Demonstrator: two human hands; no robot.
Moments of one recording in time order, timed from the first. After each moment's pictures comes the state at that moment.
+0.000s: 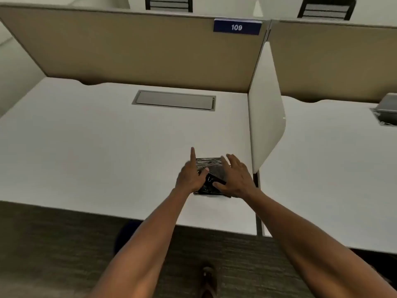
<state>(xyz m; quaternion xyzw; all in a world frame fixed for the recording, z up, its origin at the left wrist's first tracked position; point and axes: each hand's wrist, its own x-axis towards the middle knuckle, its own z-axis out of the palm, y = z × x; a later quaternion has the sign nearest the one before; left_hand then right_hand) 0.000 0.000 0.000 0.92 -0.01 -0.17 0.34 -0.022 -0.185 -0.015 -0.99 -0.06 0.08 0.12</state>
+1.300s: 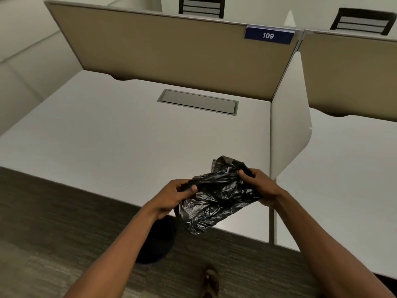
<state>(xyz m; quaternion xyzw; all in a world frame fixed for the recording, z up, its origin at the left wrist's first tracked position) -0.082 0.121 0.037 0.69 0.02 -0.25 0.67 -0.047 -0.187 0.043 -0.64 0.06 0.28 0.72</state>
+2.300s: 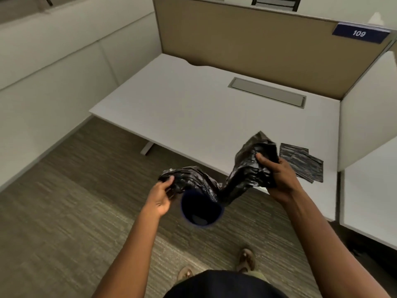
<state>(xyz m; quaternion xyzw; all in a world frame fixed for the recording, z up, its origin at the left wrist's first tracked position) -0.284 0.391 0.023 0.41 0.37 -0.06 0.83 -0.199 0.073 0.111 -0.54 0.10 0.19 0.81</state>
